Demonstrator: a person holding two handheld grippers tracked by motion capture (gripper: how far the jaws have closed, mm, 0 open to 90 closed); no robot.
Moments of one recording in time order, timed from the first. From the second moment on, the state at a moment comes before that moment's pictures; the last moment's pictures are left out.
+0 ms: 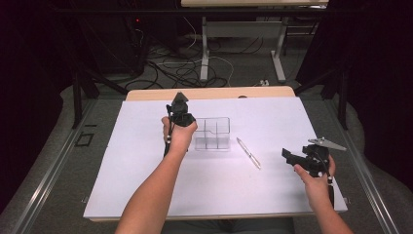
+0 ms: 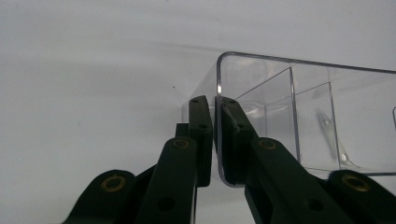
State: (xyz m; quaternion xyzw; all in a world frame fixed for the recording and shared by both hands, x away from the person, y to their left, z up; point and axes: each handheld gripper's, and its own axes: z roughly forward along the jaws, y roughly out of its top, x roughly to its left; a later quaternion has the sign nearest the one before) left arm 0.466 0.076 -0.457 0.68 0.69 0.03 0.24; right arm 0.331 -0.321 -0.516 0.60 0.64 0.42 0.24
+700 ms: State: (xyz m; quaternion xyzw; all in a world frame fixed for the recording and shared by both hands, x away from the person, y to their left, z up) left arm 0.438 0.078 -0.457 0.67 0.70 0.03 0.24; right arm 0.331 -0.320 -0.517 0.60 0.64 0.41 0.23
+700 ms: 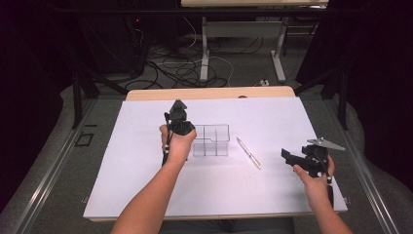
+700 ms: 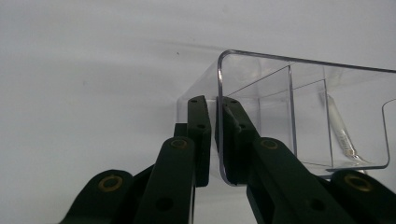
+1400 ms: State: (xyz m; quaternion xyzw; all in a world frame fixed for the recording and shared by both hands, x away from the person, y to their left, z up) left arm 0.432 0.077 -0.464 0.68 0.68 0.01 0.27; right arm 0.333 -0.316 -0.519 0.60 0.65 0.41 0.23
